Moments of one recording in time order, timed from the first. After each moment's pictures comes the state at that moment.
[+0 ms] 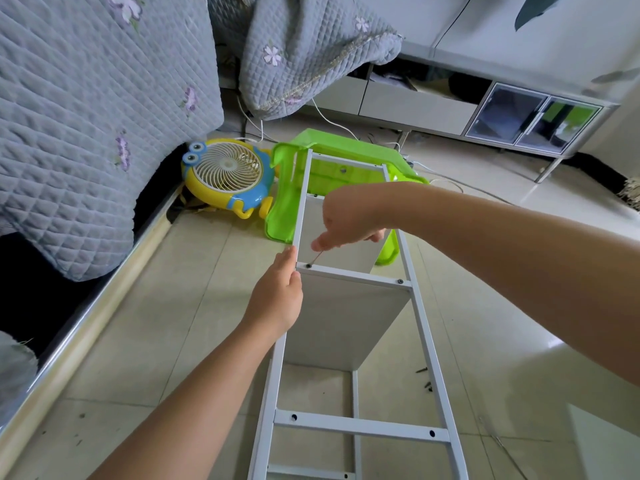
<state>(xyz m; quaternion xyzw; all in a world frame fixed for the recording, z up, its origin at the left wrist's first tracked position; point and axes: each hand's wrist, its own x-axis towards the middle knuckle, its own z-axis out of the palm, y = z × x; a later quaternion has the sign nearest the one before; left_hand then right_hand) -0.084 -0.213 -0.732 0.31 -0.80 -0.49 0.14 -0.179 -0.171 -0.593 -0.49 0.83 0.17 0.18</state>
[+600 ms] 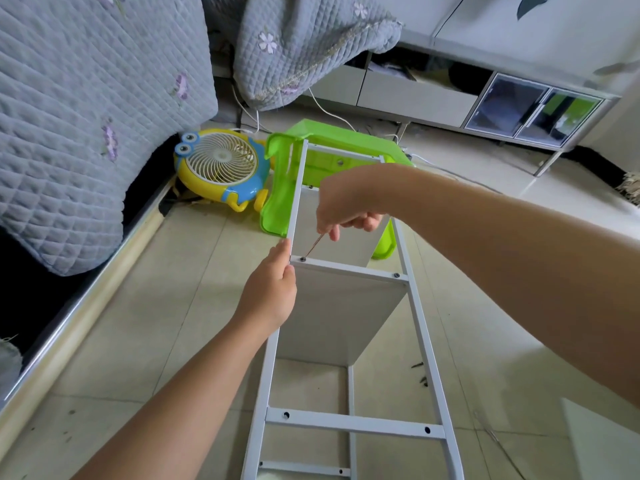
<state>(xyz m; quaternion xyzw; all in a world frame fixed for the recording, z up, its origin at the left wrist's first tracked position) -0.087 -0.214 -0.734 0.32 -0.80 -0.49 0.15 -0.195 -0.186 -0.598 -0.38 0.87 0.10 0.29</state>
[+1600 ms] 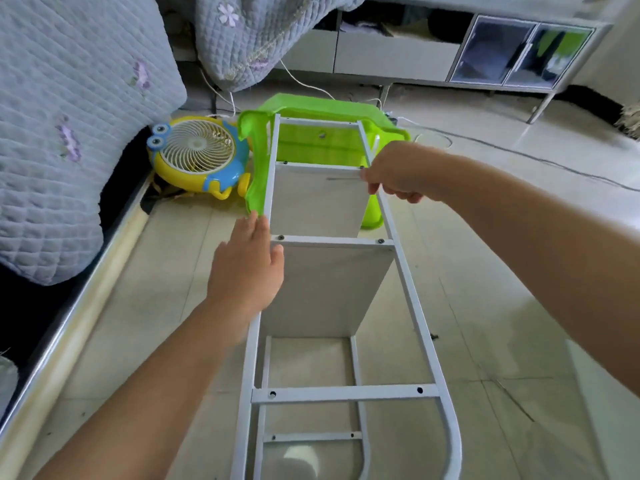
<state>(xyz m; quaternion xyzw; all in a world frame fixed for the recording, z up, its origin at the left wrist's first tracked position) -0.087 -0.216 -0.728 0.31 -0.93 -0.18 0.07 -0.241 -0.109 -0.613 -0.29 0.93 -0.14 0.20</state>
